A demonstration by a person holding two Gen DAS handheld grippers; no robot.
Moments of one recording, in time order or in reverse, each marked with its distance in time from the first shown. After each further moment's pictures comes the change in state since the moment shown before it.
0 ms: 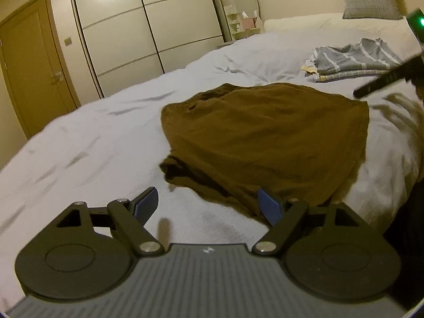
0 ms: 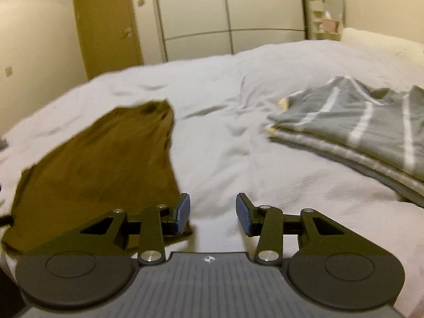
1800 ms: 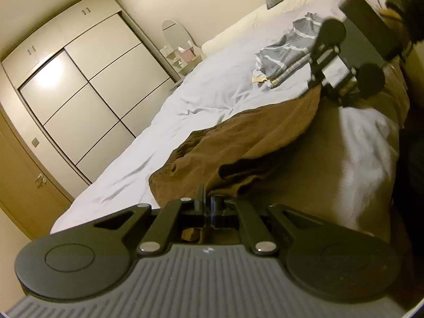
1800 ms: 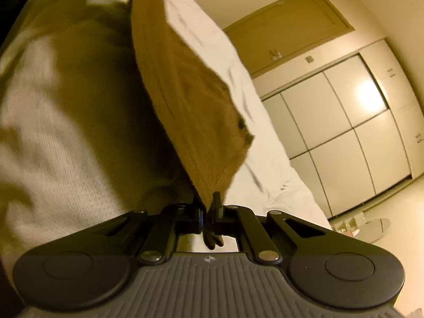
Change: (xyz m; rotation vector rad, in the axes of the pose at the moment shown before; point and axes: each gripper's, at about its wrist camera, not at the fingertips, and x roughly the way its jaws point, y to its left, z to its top) left arm -0.018 -0.017 0.036 0.439 -0.176 -0.069; right arm 0.016 0.087 -0.052 -1.238 -0.130 -0.139
